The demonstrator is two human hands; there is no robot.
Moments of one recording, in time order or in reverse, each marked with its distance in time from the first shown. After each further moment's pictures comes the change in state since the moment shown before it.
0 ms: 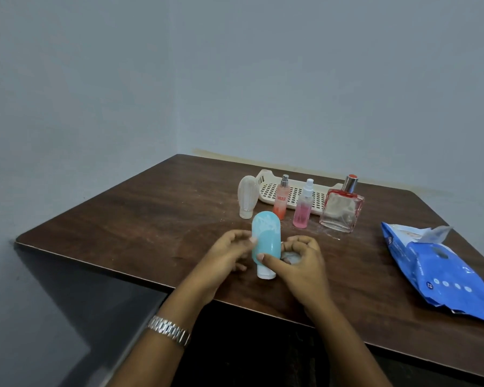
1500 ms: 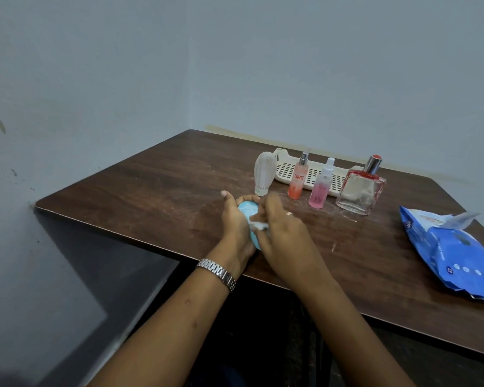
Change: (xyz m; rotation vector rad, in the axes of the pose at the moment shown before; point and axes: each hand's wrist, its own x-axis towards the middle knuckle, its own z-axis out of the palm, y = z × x) left_hand 0.043 0.001 0.014 -0.826 0.311 -0.094; right_hand -0.022 -0.057 0.023 -0.328 -0.233 -0.554
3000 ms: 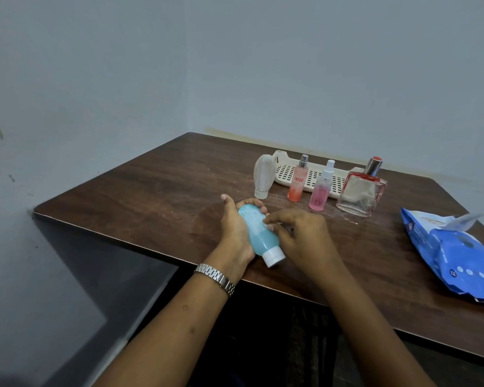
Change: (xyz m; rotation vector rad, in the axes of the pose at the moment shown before) left_hand -0.004 0.001 -0.002 -0.028 -0.052 -0.052; right_hand 0.006 0.027 -0.010 -0.016 0.022 0.131
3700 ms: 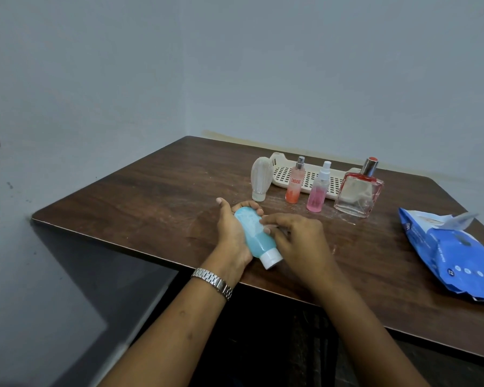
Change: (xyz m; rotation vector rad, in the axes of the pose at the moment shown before) left_hand 0.003 -0.001 -0.001 0.014 -0.006 0.013; right_hand -0.004 0.006 0.005 0.125 0.038 0.030
